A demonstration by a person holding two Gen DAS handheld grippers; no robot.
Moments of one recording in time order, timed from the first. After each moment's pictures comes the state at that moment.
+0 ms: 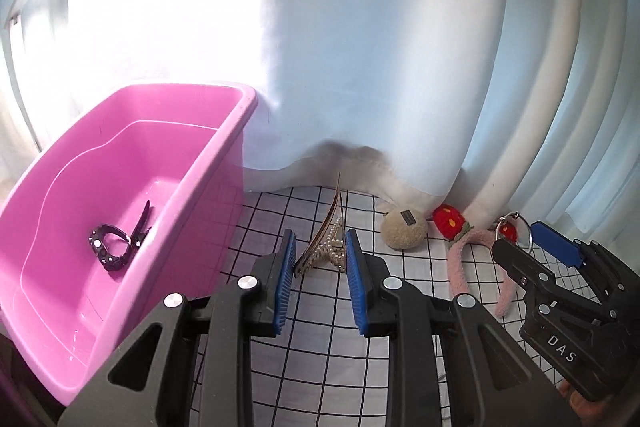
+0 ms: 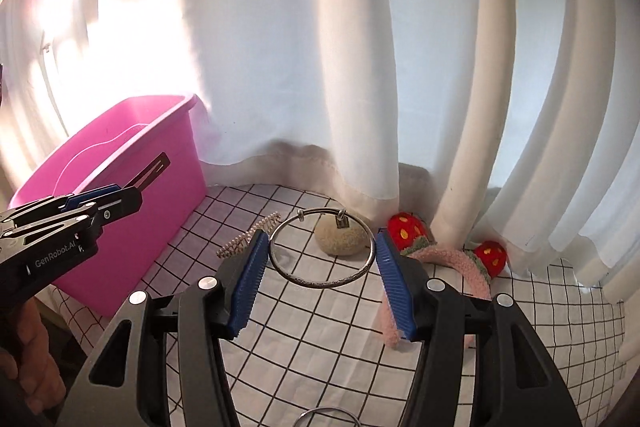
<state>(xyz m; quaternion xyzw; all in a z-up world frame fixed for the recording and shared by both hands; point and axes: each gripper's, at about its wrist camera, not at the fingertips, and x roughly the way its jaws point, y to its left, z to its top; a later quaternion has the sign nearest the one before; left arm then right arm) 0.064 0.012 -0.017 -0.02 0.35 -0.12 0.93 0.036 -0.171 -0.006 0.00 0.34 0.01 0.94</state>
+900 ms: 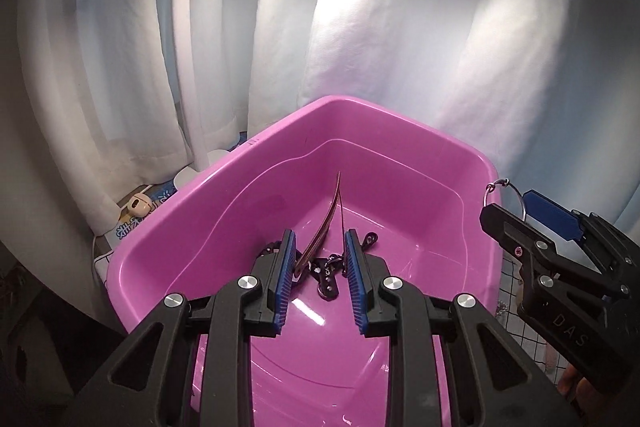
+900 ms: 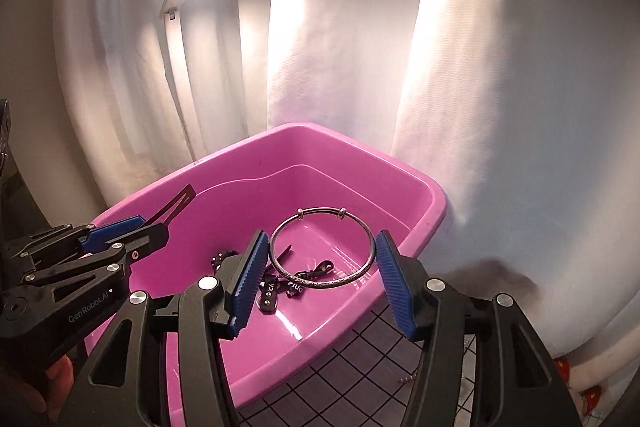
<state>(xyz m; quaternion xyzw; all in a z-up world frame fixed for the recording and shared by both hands) 0.092 0.203 -0.004 -0.09 0.35 0.07 0.93 0.140 0.040 0.023 -0.07 0.31 0.23 0.92</state>
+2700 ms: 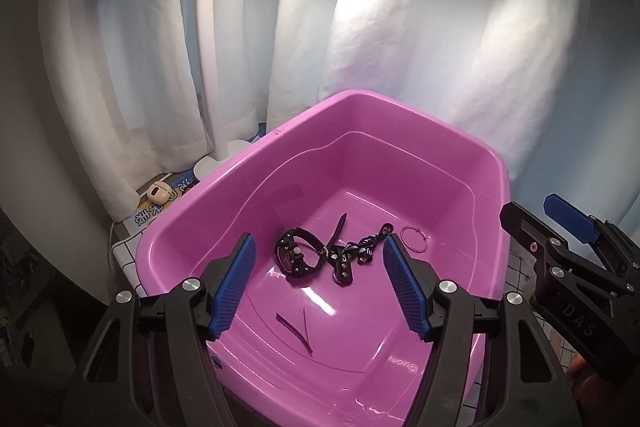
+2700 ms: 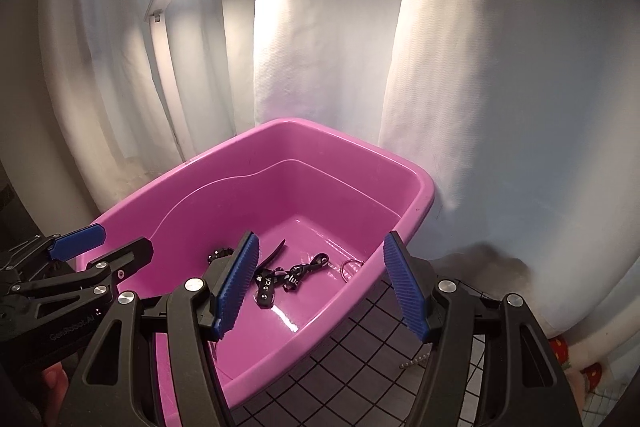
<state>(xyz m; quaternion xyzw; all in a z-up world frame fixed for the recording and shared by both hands) 0.069 0.202 0.008 -0.09 0.35 0.09 0.93 0.124 0.029 0.028 -0.06 0.32 0.19 0.93</state>
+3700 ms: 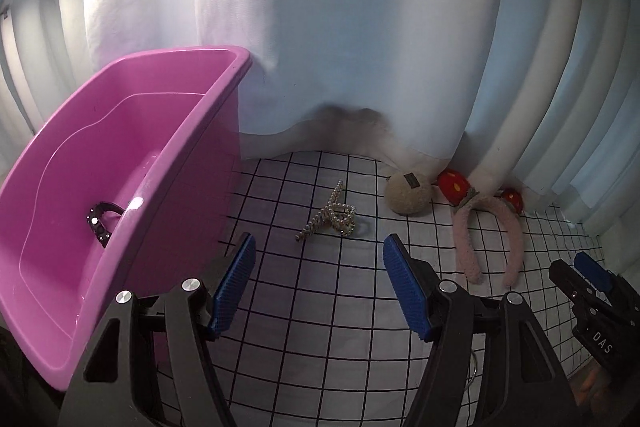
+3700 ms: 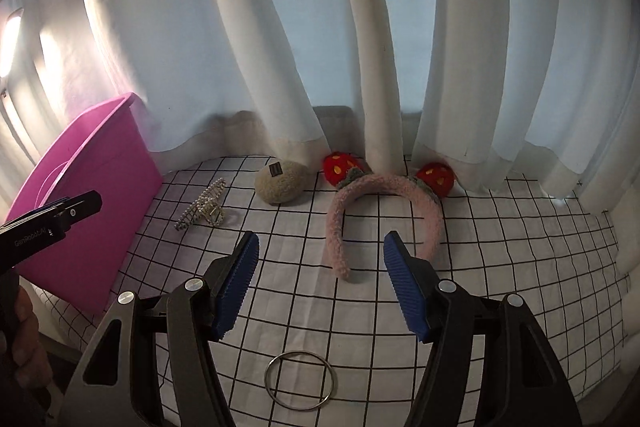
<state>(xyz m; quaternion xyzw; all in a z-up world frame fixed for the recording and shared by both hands) 0.059 0.000 -0.049 0.01 0.41 -0.12 0.90 -0.032 -0.243 -0.045 0.09 0.38 -0.09 0.92</state>
